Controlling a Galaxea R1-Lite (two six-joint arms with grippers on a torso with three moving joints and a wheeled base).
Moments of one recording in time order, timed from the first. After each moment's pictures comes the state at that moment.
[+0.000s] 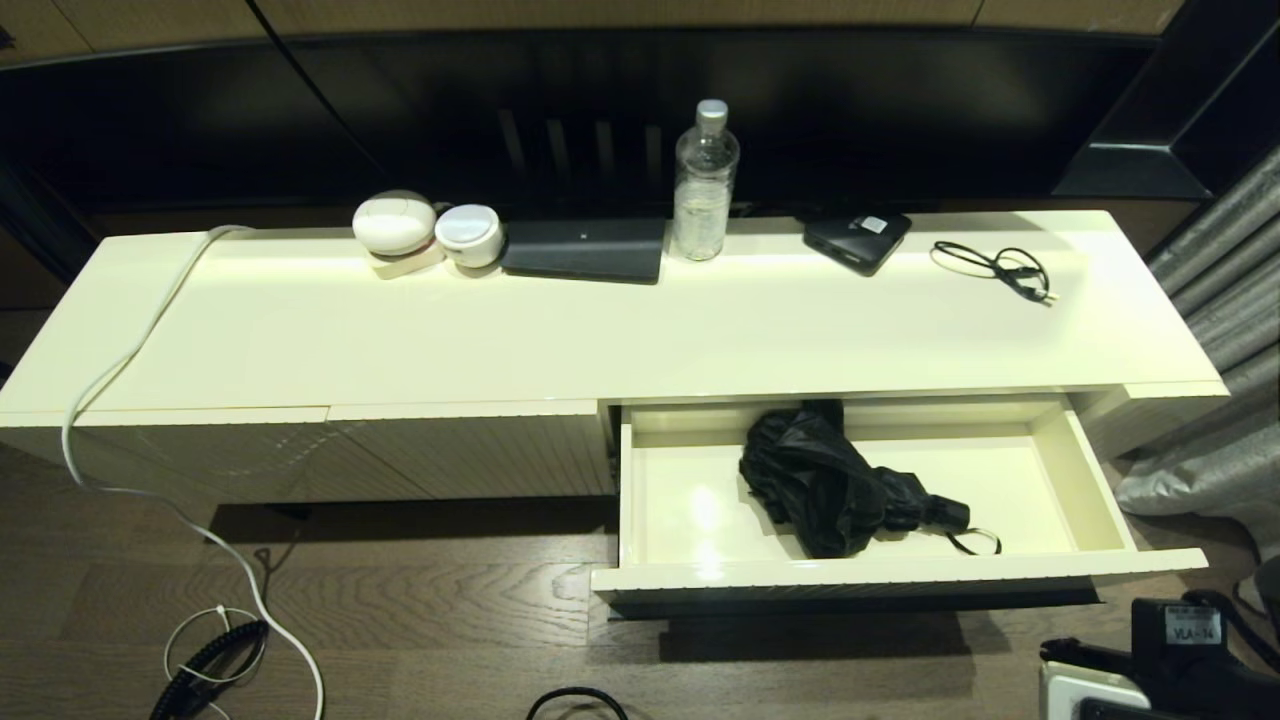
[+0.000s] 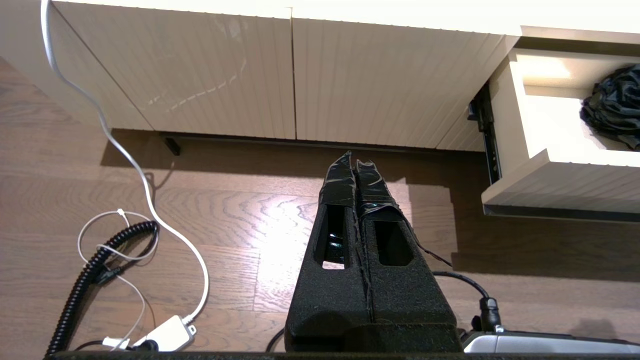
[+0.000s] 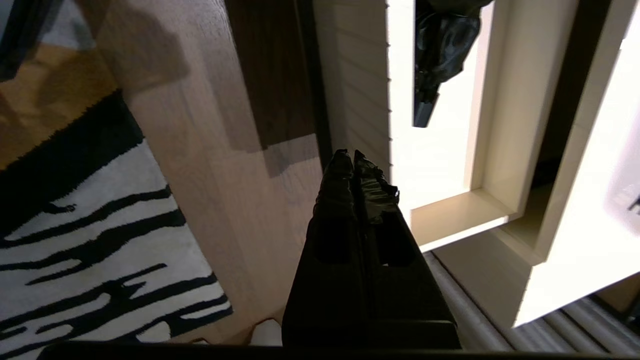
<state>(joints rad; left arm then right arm) 0.00 0.00 0.00 -0.04 0.02 -0.09 0.53 1.19 -0.36 -0.13 -0.29 -1.06</state>
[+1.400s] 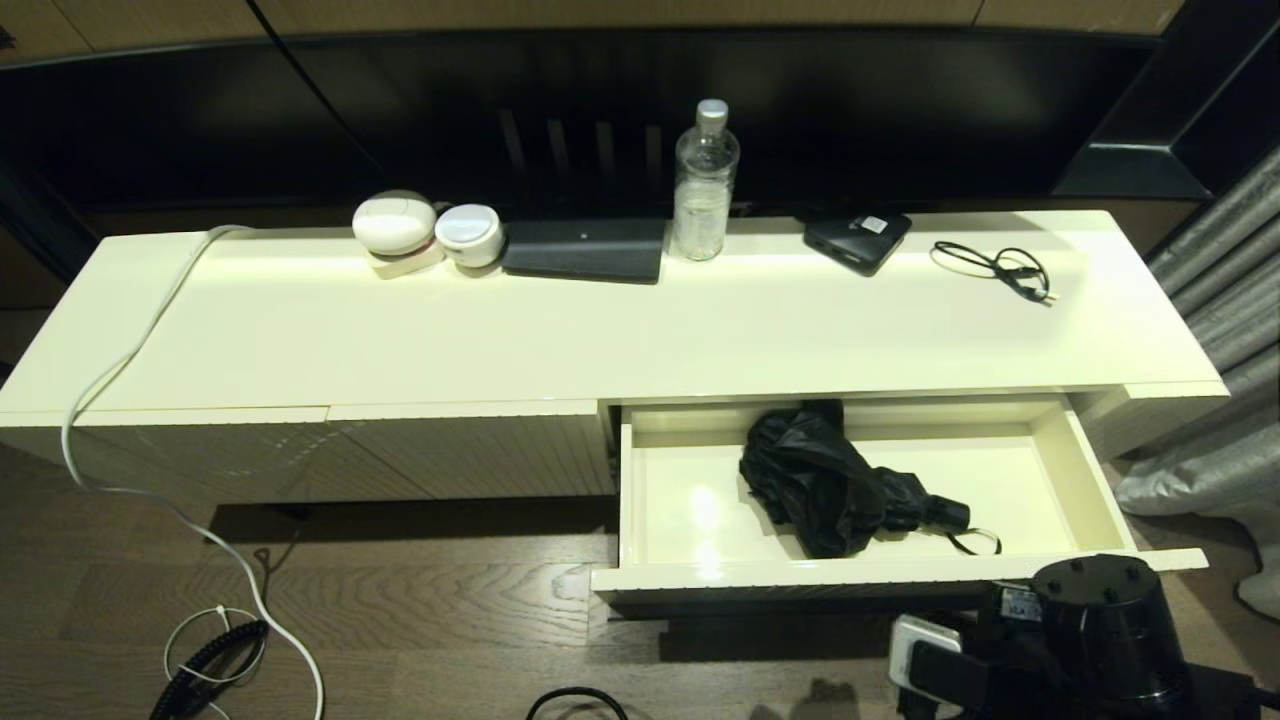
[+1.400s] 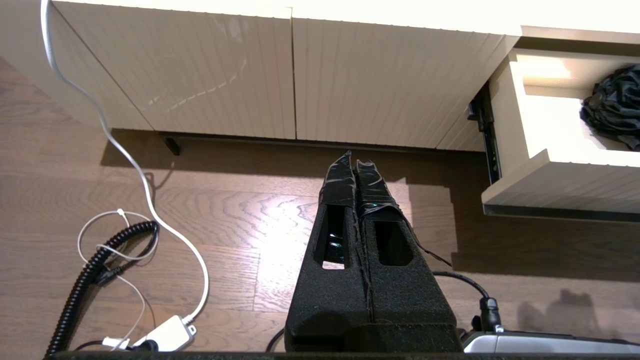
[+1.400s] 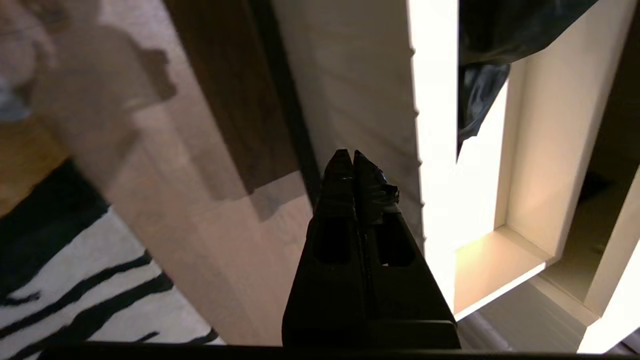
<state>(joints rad) 0.00 0.00 0.00 -0.04 0.02 -0.09 0.51 1.79 -0.19 -0.99 -0.34 -1.03</state>
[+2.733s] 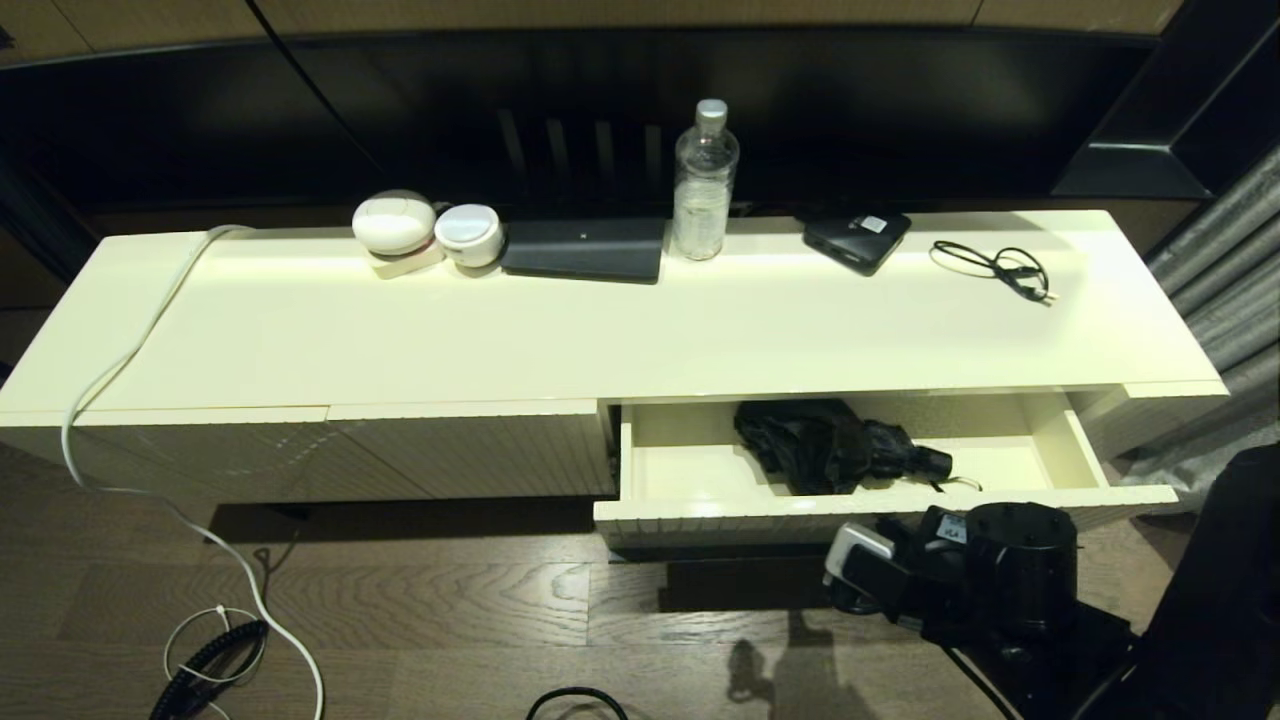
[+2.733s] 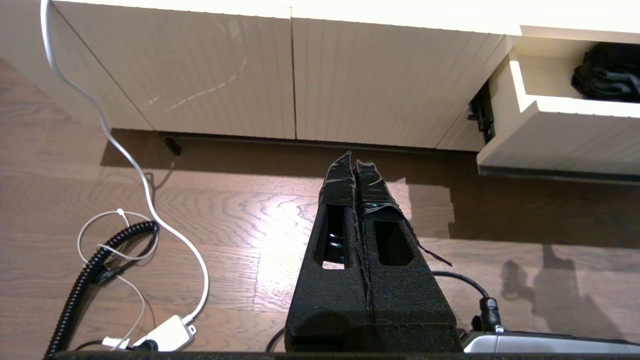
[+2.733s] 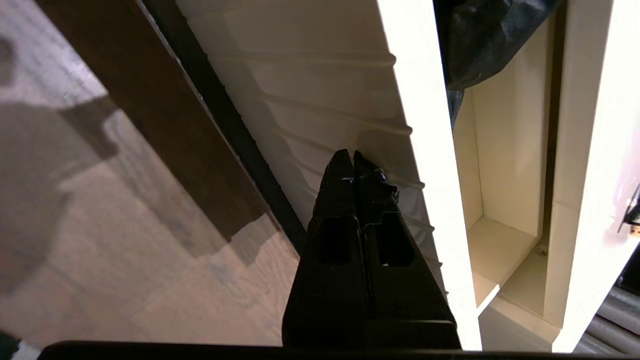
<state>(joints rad) 0.00 0.00 0.00 -0.04 0.02 -0.09 0.48 2.05 -0.36 -1.35 -0.39 -1.03</state>
